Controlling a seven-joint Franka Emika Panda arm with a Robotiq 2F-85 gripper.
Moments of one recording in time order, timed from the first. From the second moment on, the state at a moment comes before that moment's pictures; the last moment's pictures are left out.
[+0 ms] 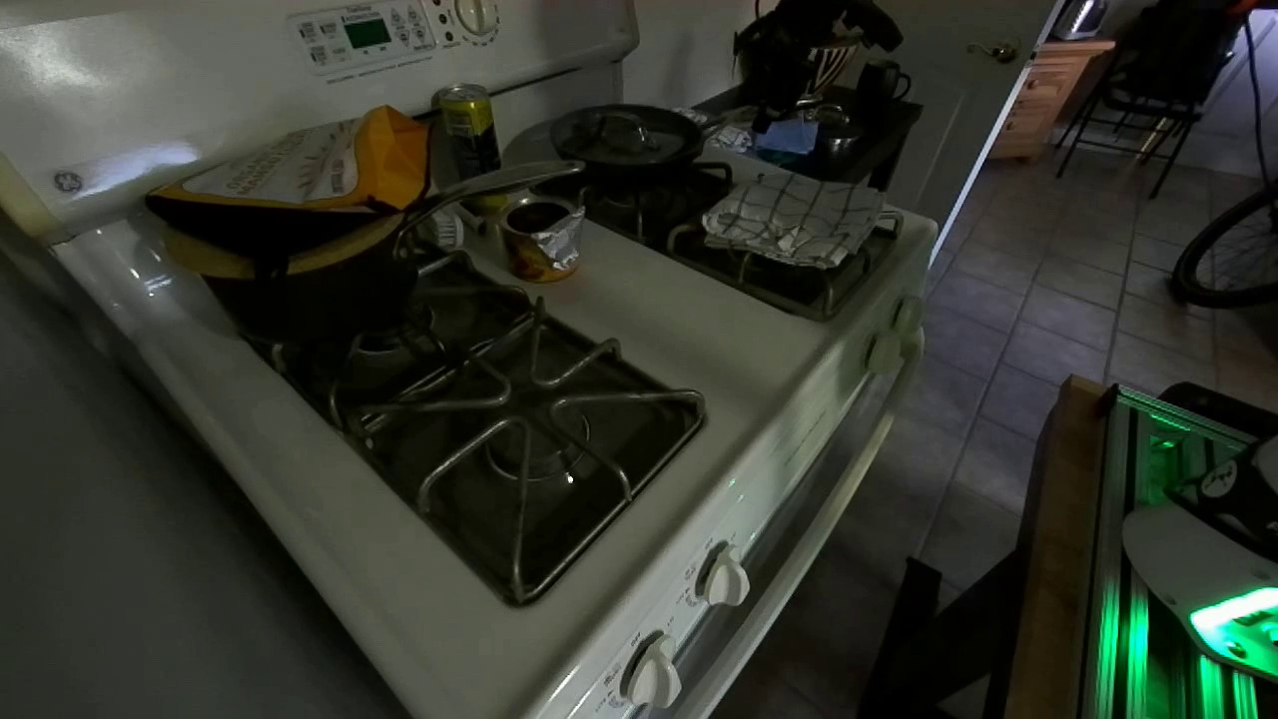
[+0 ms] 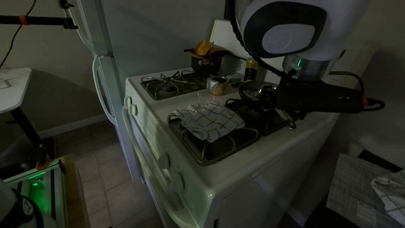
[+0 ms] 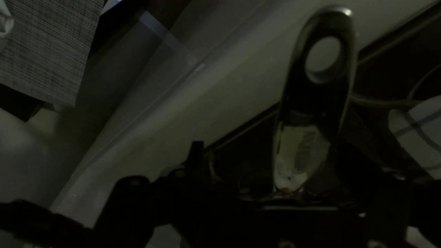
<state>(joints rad) -0.25 0.28 -0.12 -1.89 0.44 2.37 -1.42</state>
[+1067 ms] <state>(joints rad) -0.26 0.28 -0.09 -1.91 0.44 2.37 -1.45</state>
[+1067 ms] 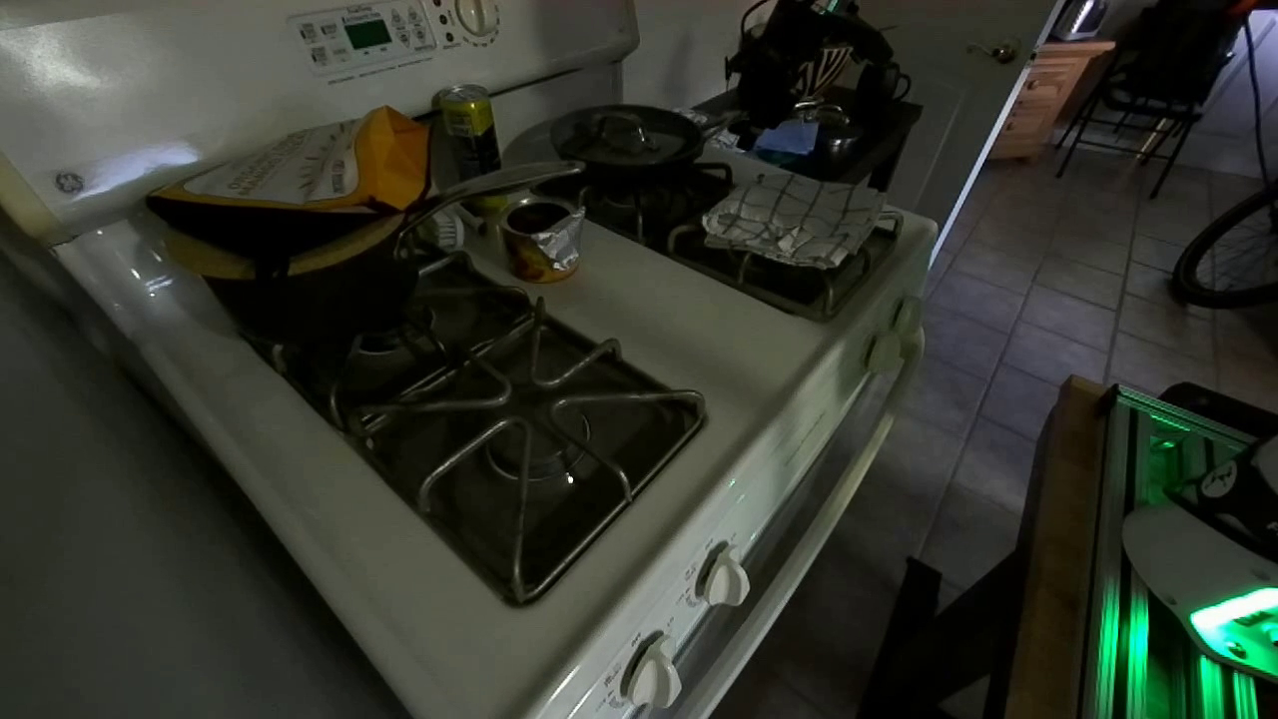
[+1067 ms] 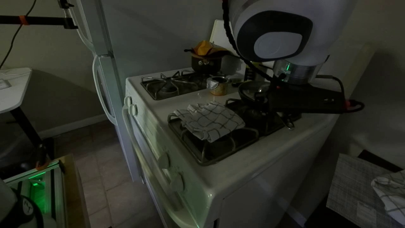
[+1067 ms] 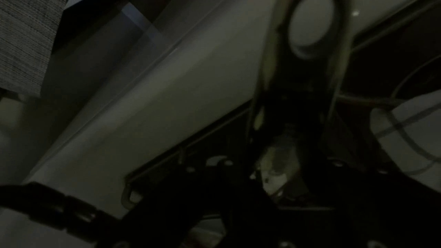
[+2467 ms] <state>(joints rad) -0.26 0.28 -0.07 -1.92 0.44 2.37 -1.45</state>
